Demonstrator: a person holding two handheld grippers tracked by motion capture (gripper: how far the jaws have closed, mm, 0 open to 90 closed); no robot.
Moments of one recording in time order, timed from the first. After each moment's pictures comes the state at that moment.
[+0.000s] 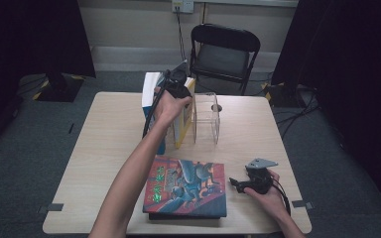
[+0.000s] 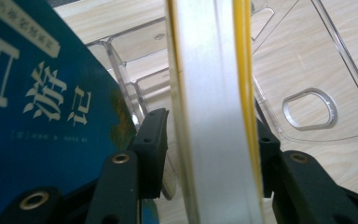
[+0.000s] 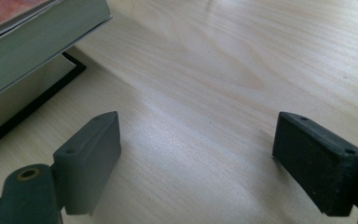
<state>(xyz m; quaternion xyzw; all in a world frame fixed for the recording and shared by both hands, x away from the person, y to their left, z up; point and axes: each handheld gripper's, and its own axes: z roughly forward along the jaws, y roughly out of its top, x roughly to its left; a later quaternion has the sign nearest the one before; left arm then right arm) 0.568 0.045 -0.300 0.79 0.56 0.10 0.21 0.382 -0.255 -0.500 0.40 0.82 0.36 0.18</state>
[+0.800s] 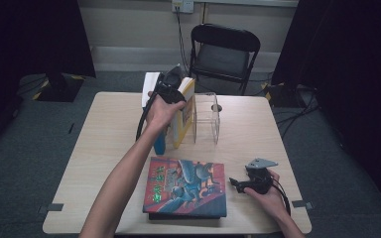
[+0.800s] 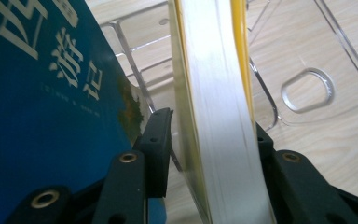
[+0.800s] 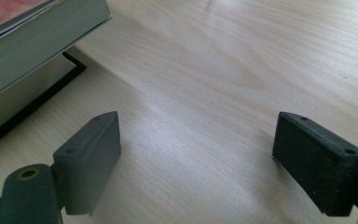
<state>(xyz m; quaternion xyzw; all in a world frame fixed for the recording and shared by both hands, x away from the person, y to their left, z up) 0.545 0.061 -0.300 0.80 0.54 0.10 0.24 0.382 -0.255 -0.500 0.40 0.82 0.36 0.18</state>
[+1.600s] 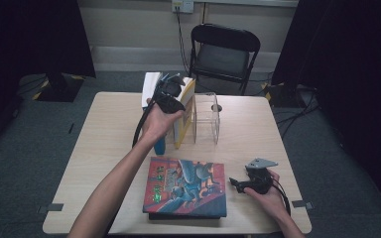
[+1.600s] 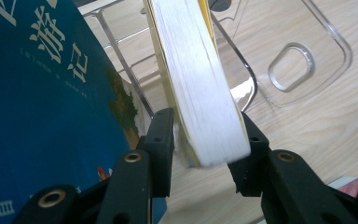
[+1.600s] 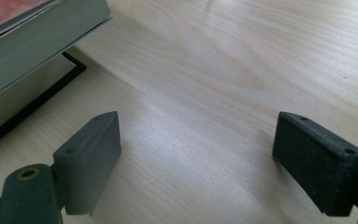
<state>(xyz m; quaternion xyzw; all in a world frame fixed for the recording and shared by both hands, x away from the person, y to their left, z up) 0.511 0.062 -0.304 0.82 0.50 0.13 0.25 0.382 -0.254 -0.500 0.40 0.82 0.36 0.18</state>
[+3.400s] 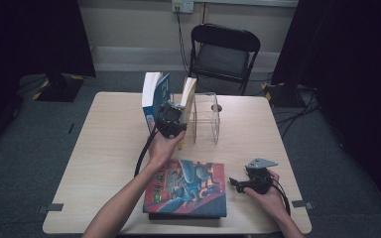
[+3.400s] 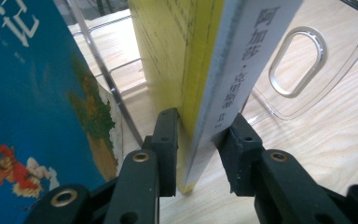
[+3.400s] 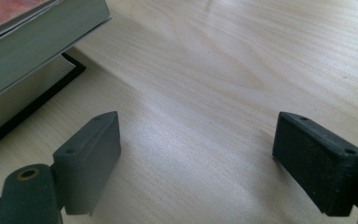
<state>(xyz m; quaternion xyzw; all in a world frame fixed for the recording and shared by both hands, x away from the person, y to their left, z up) 0.483 0.056 -0.377 0.78 0.48 0.19 0.35 0.382 -0.254 -0.500 0.41 0.82 0.36 0.18</state>
